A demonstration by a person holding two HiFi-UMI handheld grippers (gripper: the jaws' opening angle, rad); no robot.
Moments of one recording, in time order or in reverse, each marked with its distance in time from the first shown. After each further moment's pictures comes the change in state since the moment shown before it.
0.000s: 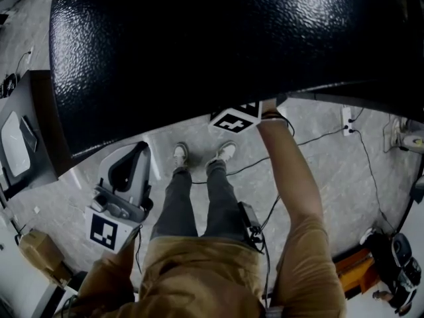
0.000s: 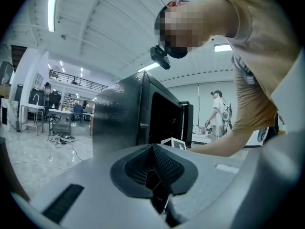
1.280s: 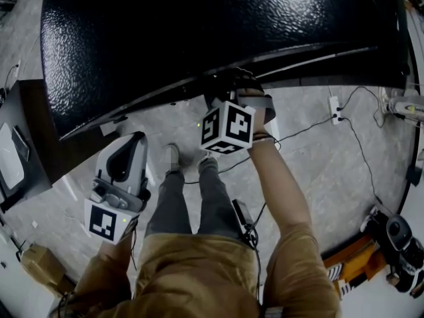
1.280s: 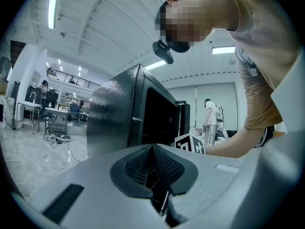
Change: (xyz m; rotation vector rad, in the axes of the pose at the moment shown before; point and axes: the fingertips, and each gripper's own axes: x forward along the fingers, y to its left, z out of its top) left arm 0.006 -0.017 -0.011 -0.009 -0.011 -0.041; right arm -0.065 0.028 -0.004 0.096 -0.020 -0.080
